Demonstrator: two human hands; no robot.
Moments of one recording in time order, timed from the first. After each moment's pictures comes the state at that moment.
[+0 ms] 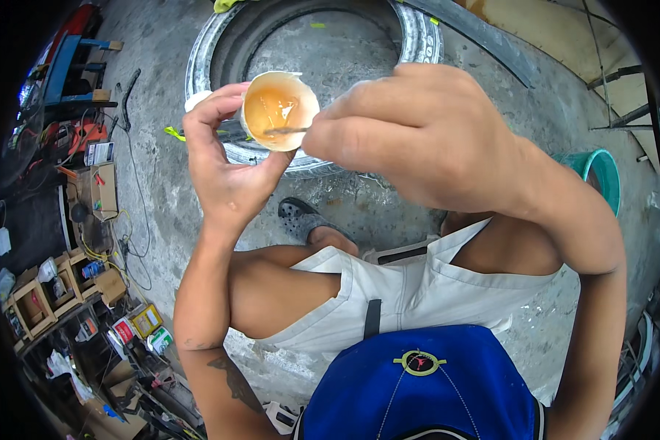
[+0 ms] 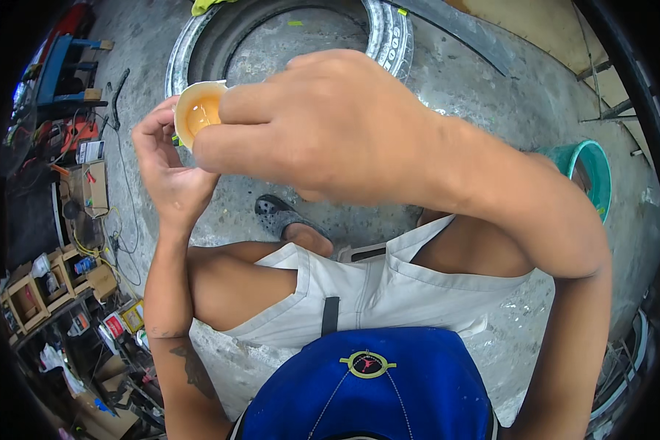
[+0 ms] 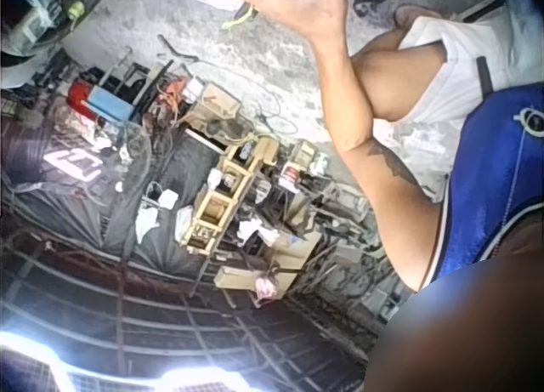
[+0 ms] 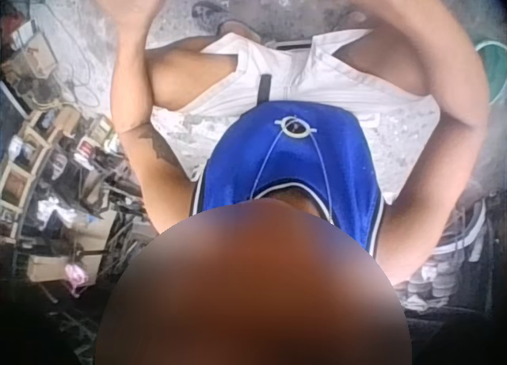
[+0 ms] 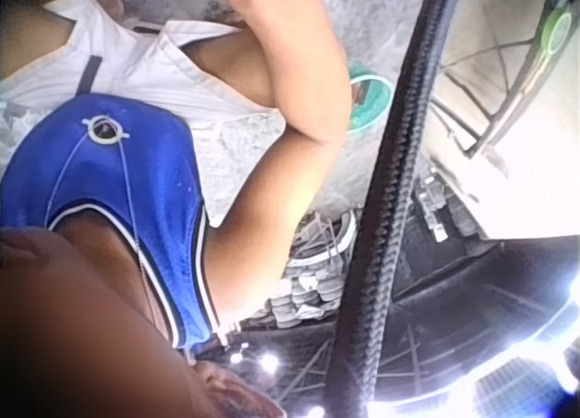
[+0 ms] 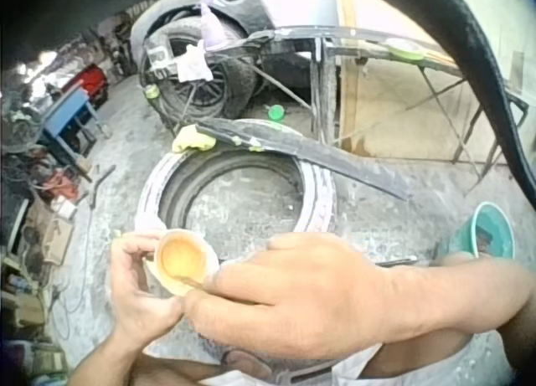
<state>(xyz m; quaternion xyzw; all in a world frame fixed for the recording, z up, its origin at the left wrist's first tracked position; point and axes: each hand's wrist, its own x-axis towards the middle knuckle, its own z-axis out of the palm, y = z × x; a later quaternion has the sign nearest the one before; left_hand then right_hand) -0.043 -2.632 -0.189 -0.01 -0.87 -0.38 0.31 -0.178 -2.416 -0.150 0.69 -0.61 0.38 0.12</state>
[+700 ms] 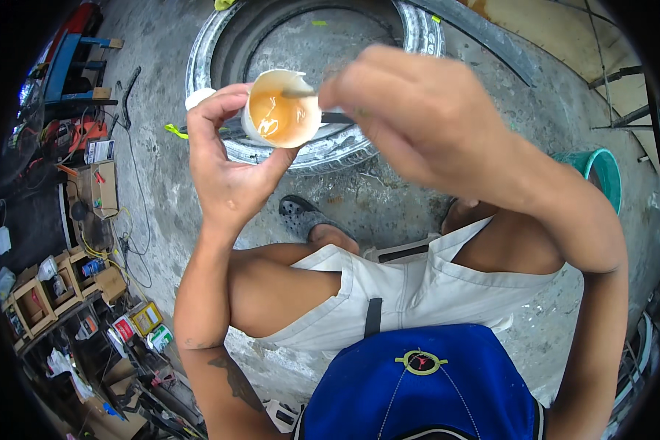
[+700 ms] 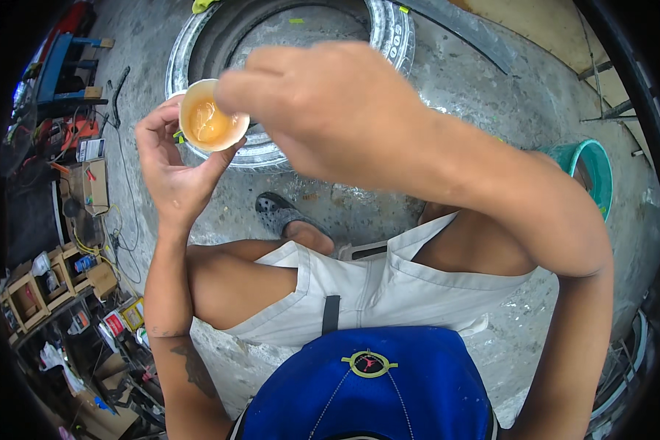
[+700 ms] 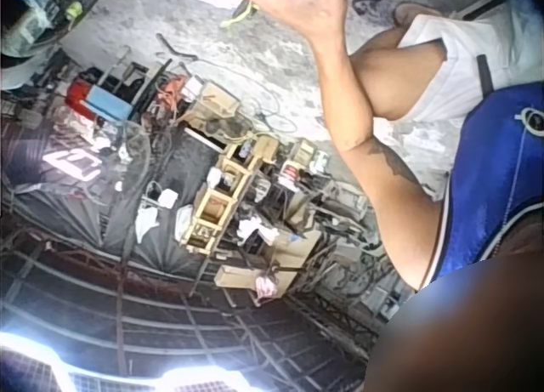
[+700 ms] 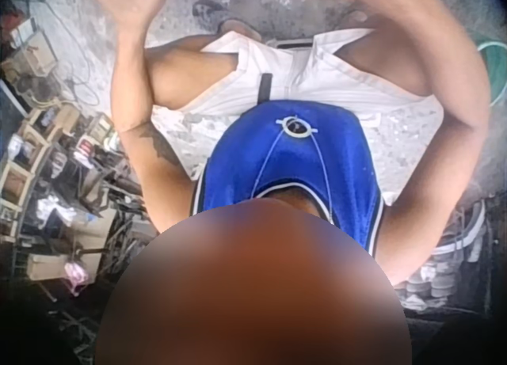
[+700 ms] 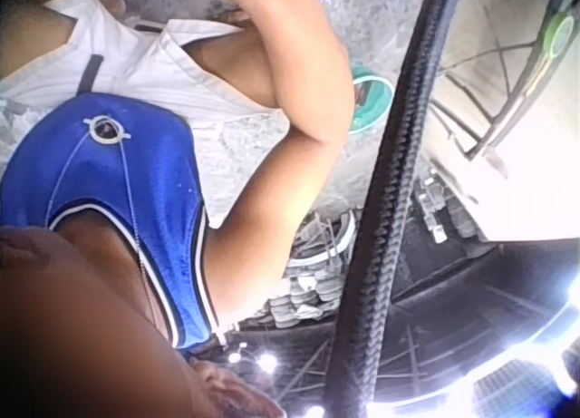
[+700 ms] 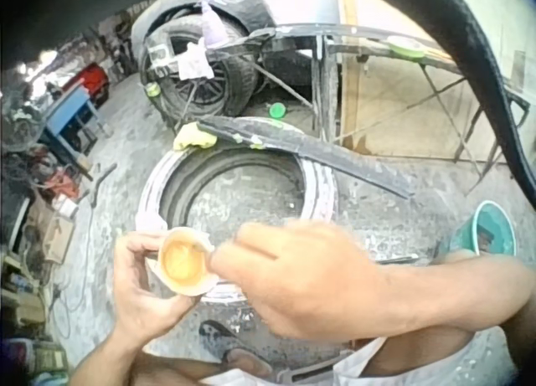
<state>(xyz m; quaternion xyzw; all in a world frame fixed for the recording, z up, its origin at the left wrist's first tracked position) -0.042 -2.634 -0.191 0.01 -0.88 -0.37 0.30 -0.174 -2.420 -0.157 0.59 -0.66 0.46 0.04</state>
